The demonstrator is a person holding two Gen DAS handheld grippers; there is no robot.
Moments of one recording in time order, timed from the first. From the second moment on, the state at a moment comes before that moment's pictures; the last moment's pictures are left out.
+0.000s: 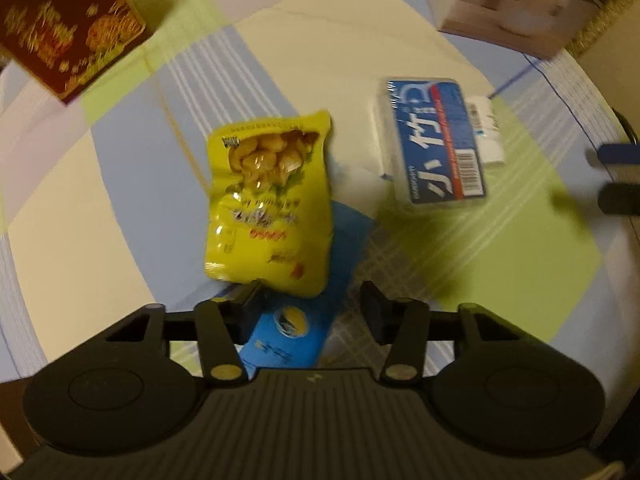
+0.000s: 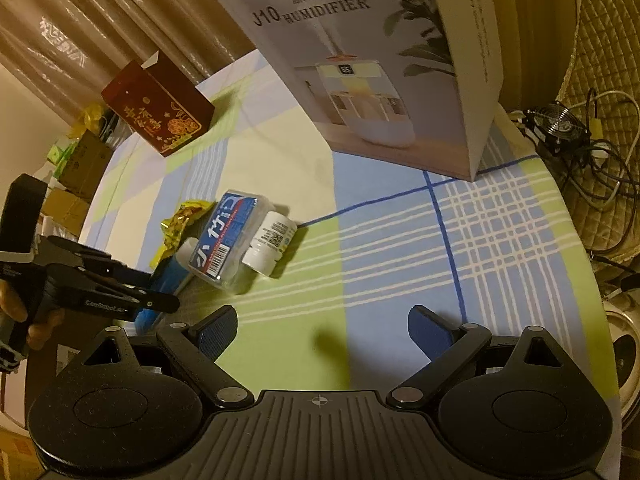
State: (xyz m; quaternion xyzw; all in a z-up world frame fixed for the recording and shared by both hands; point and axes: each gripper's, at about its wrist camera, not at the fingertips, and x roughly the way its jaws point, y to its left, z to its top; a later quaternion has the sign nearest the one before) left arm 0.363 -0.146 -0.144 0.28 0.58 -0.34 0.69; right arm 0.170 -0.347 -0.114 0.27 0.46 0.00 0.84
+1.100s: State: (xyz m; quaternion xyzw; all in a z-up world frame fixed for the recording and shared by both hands) left arm 0.226 -0.117 -0.100 0.14 0.54 -0.20 0.80; right arm 0.161 -0.356 -0.106 0.16 0.46 0.16 0.86
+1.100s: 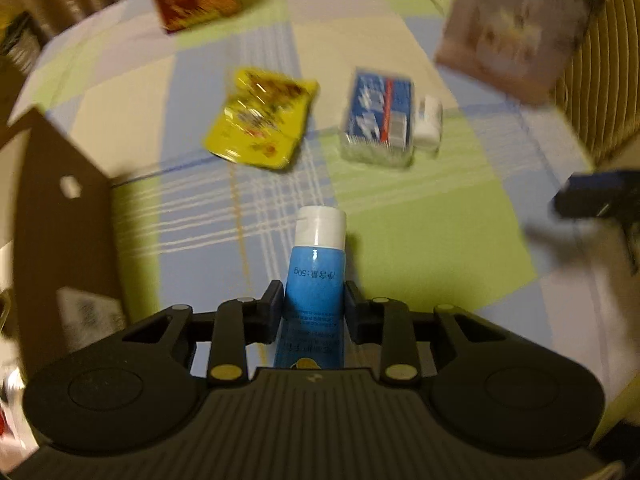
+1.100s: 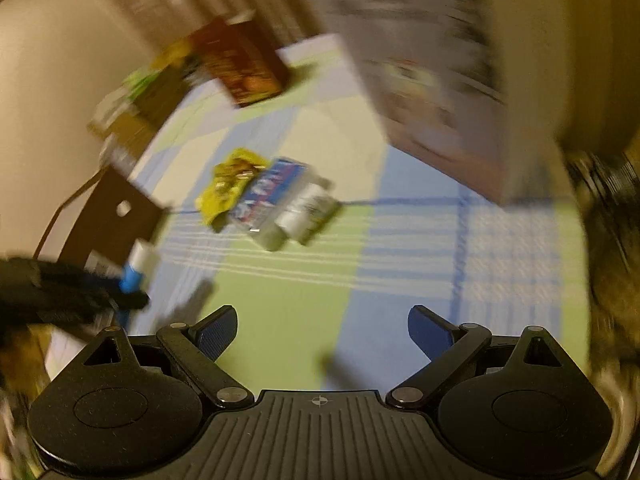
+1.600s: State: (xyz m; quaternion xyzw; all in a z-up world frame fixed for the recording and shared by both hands) left arm 0.200 -0.044 -0.004 0.03 0.47 -0.11 0.88; right arm 0.225 -0.307 -0.141 -0.12 0.38 0.30 0.87
